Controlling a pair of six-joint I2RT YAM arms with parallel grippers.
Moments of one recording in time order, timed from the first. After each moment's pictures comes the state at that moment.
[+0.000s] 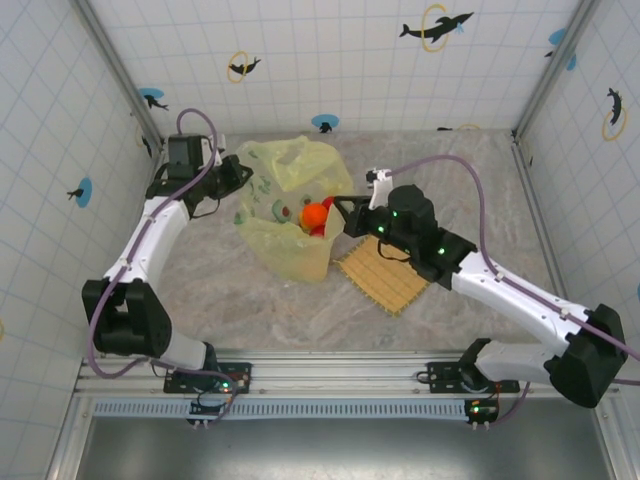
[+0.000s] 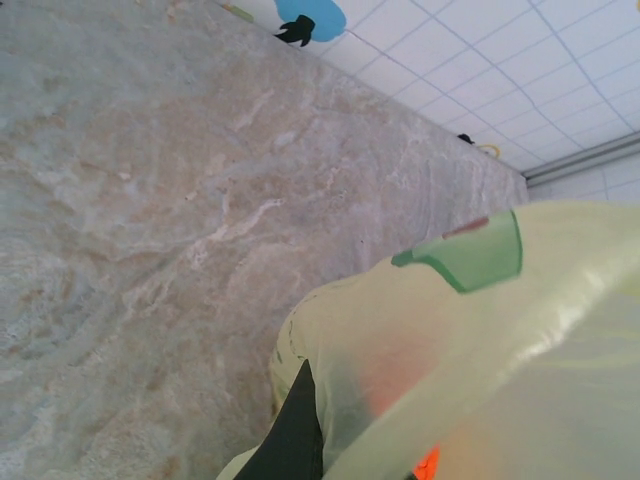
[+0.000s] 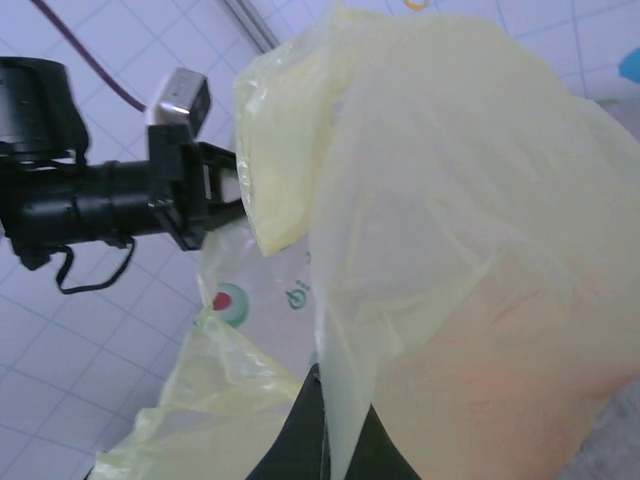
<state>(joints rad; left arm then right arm) -0.10 1.49 1.28 -0.47 0.49 -0.51 0.82 1.21 0.99 -0.01 -0.04 0.58</state>
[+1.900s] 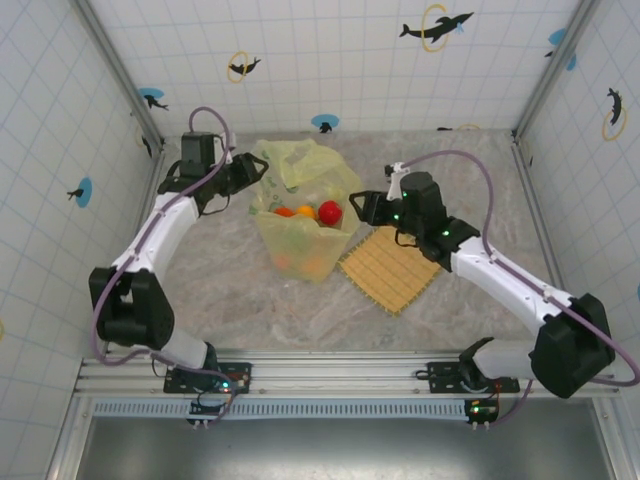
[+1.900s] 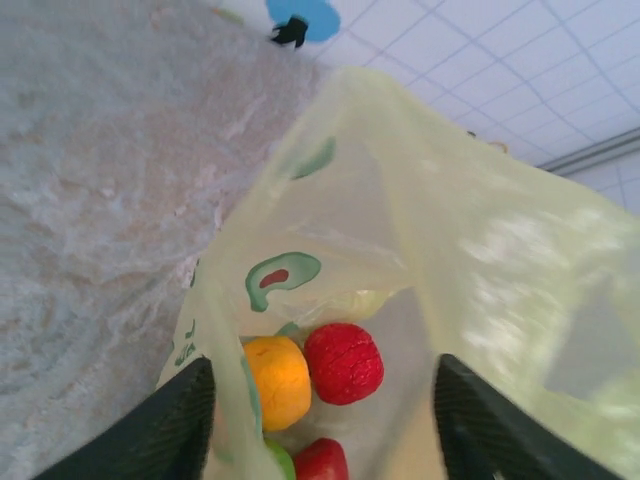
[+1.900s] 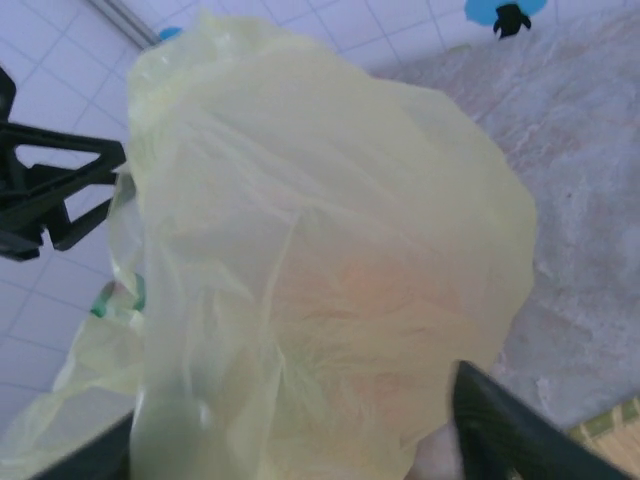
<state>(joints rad) -0.15 1.50 1.26 -0.39 0.44 -0.51 0.60 1.27 0.95 -0.09 -0.14 0.56</state>
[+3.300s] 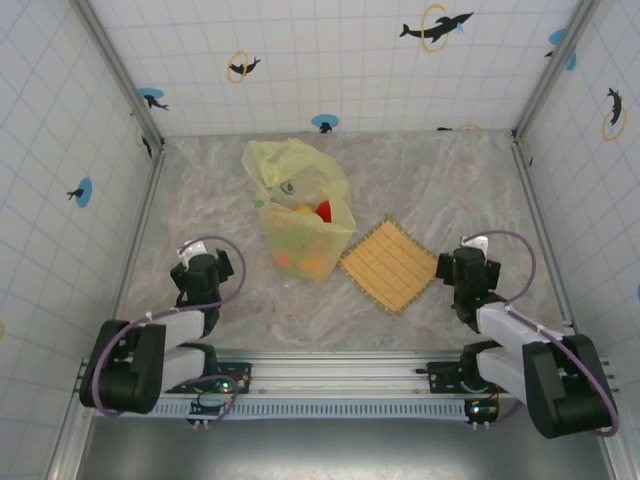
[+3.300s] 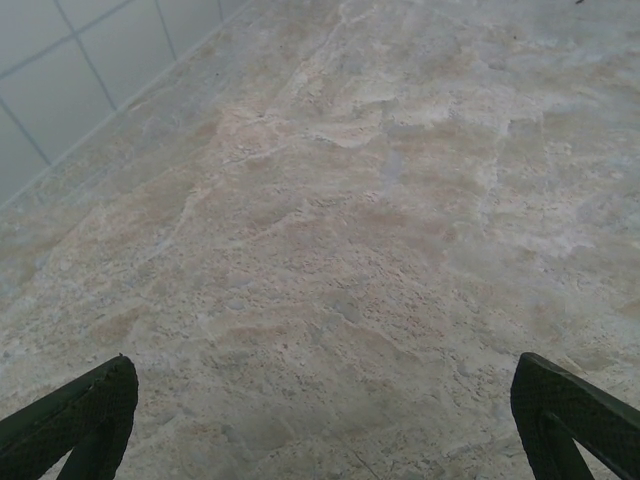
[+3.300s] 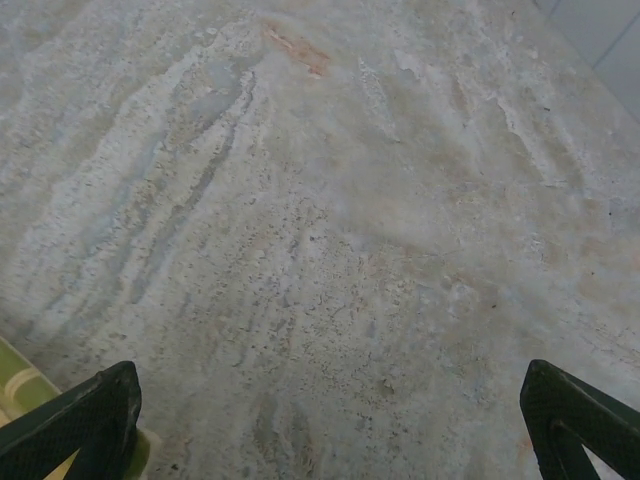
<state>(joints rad) -0.14 1.22 0.10 0.60 -0.44 -0.19 0.21 1.09 0.16 0.27 0.43 0.15</state>
